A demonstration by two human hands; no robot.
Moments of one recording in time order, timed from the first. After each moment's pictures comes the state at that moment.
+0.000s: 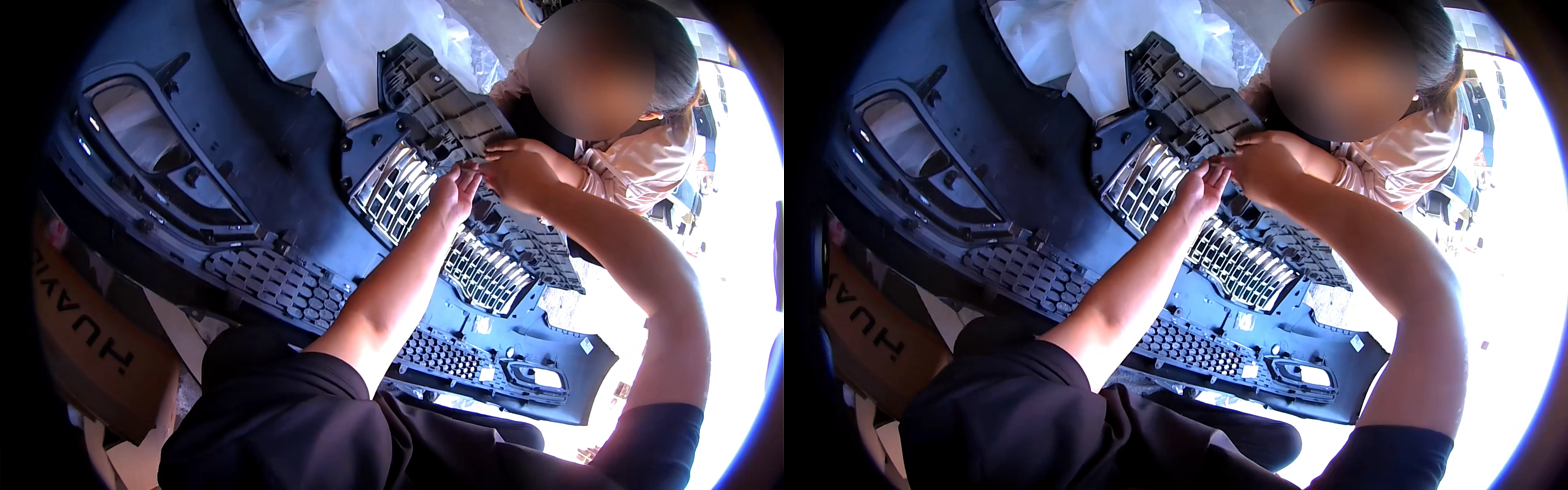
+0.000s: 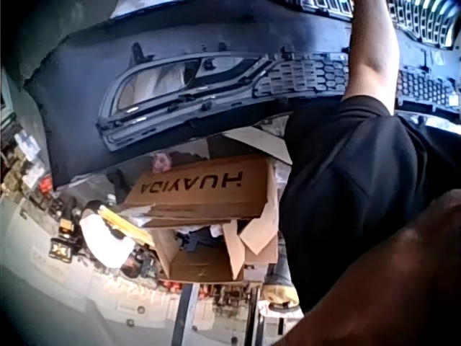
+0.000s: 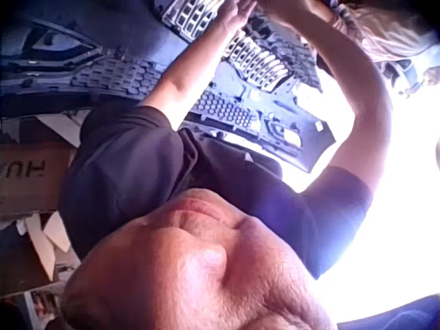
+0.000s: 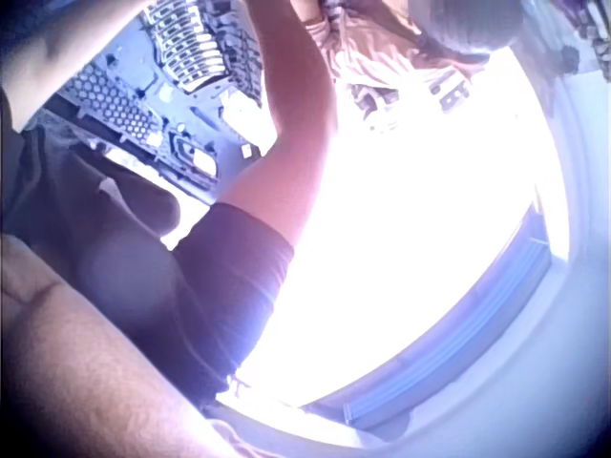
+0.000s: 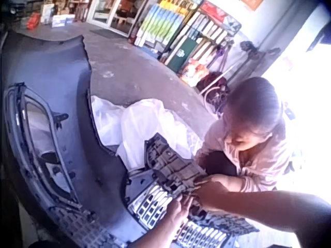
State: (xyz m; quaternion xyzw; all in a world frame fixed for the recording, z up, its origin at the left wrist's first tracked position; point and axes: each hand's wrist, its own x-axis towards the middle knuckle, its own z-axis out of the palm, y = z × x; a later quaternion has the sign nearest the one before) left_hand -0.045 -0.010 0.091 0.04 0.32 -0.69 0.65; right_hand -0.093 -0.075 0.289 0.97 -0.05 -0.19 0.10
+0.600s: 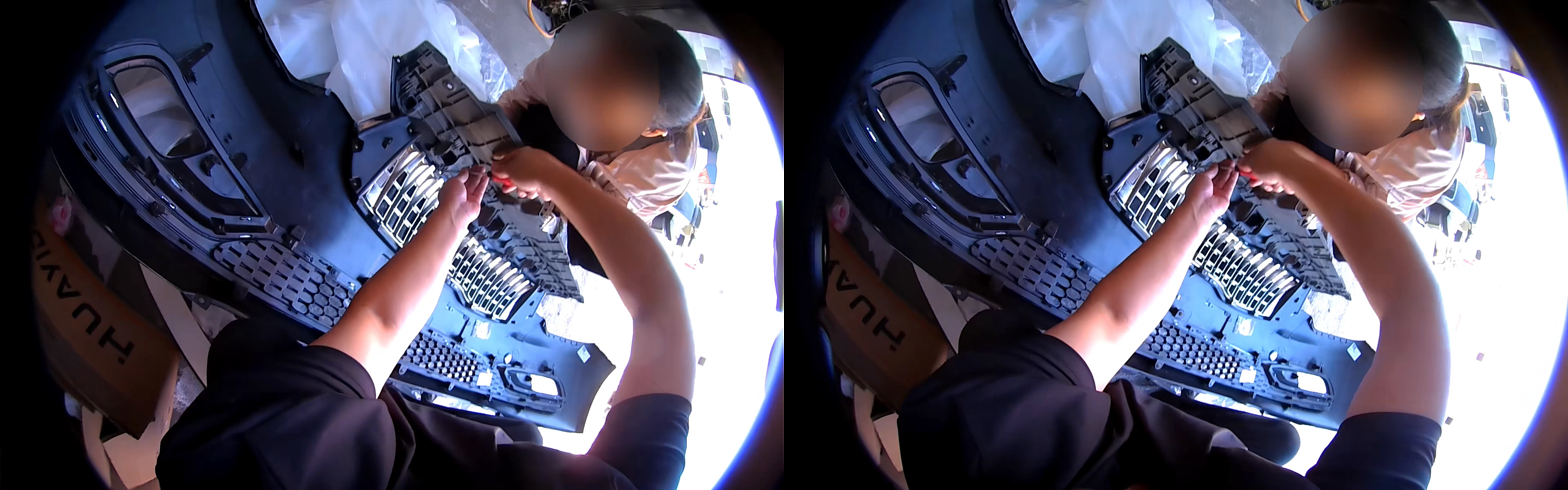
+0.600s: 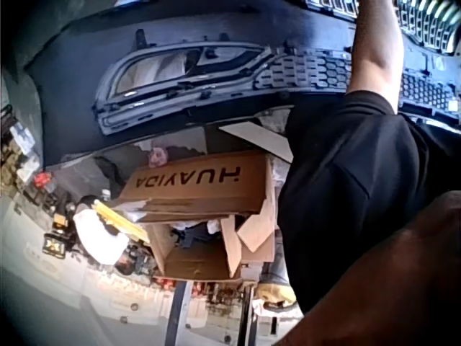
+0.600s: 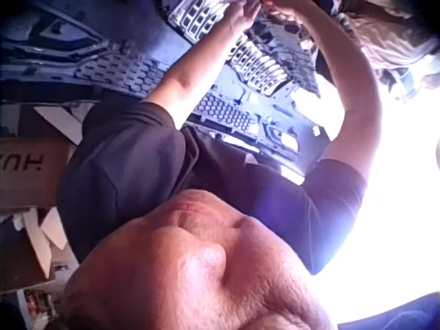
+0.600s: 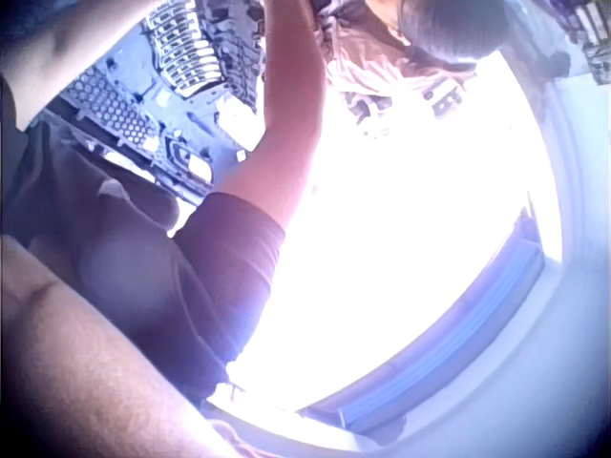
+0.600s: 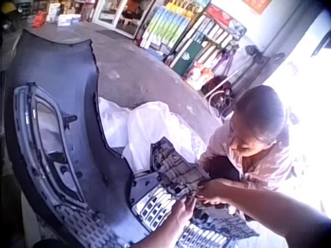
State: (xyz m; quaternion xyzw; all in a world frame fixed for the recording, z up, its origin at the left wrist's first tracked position) left_hand -0.042 -0.007 0.097 0.06 0.38 -0.68 0.63; right_hand -0.040 -0.072 0.302 0.70 -0.59 -0.34 -0.21
